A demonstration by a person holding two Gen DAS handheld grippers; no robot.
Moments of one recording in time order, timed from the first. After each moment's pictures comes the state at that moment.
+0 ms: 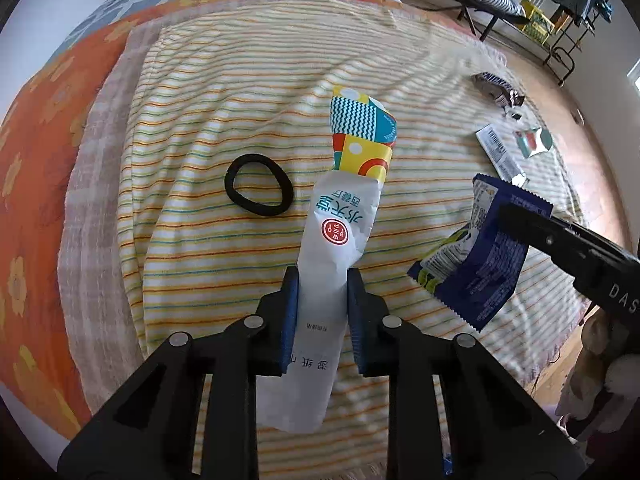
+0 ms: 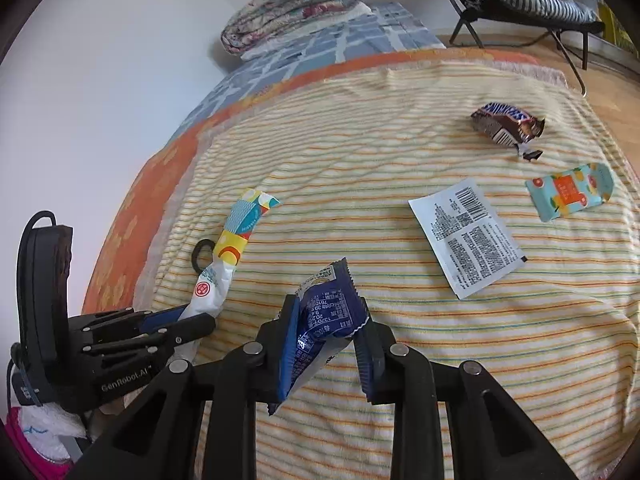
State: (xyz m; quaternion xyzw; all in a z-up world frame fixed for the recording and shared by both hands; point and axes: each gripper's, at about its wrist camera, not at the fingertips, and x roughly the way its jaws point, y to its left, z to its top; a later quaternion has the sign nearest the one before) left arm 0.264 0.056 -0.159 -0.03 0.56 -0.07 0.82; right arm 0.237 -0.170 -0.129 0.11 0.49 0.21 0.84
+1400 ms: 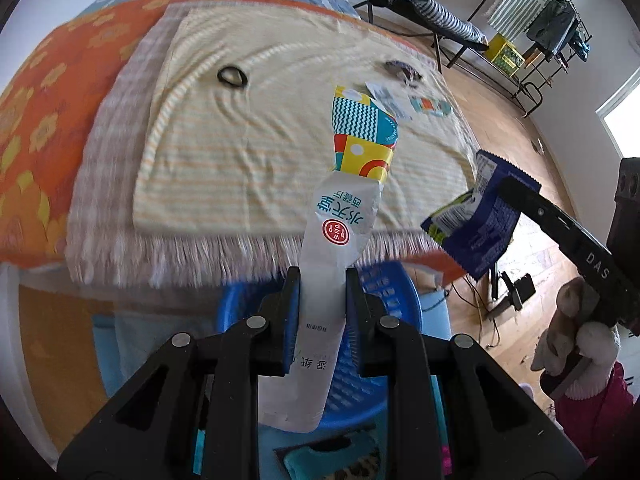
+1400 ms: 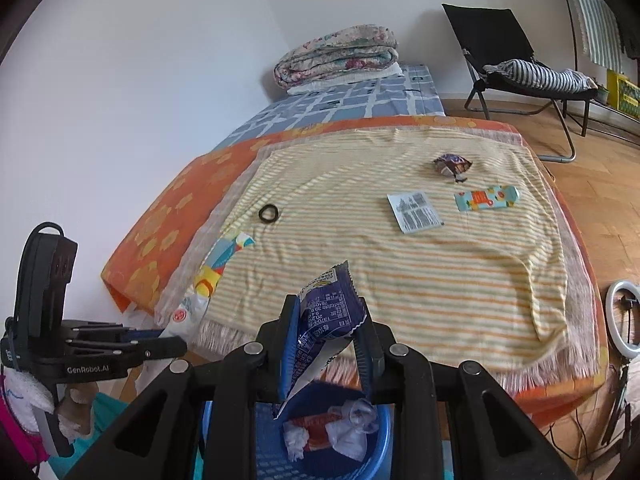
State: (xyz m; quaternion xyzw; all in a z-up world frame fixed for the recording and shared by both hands) left arm 0.070 0.021 -0.105 -0.12 0.54 -0.10 0.83; right arm 0.067 -0.238 -0.053 0.05 0.40 0.24 0.88
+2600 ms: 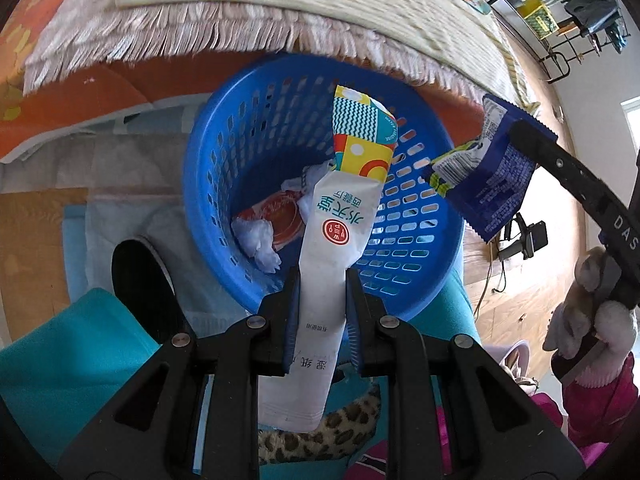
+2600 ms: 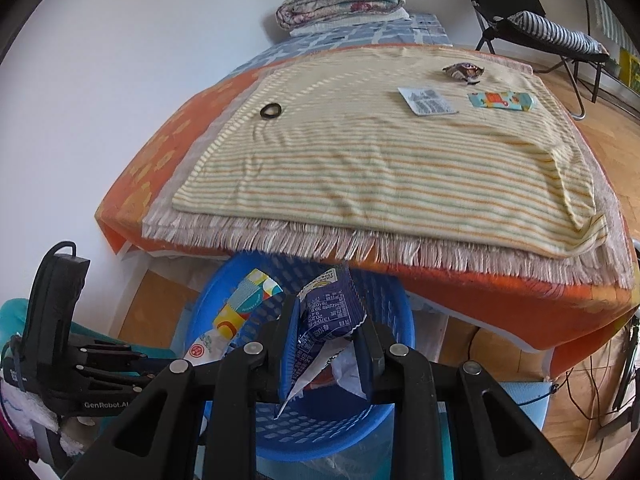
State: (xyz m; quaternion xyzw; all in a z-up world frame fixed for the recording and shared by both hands) left arm 0.000 0.004 -0.210 -0.15 0.65 -0.08 0.74; right arm 0.018 -0.225 -0.131 0.02 0.48 0.25 0.84
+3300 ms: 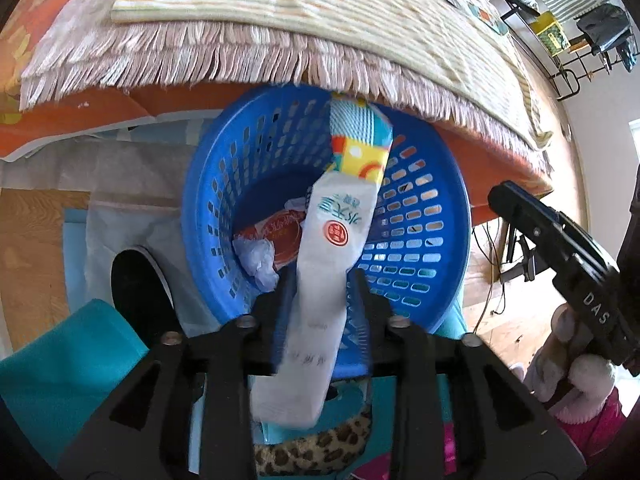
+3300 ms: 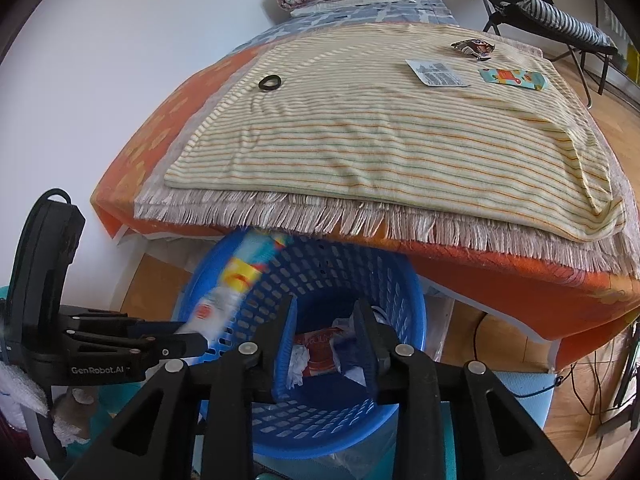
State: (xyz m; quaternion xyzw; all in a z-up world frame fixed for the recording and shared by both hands) left arm 0.024 0.005 -0.209 -0.16 0.64 -0.06 0.75; right arm 0.022 -0.215 -0.150 0.01 0.51 0.25 0.82
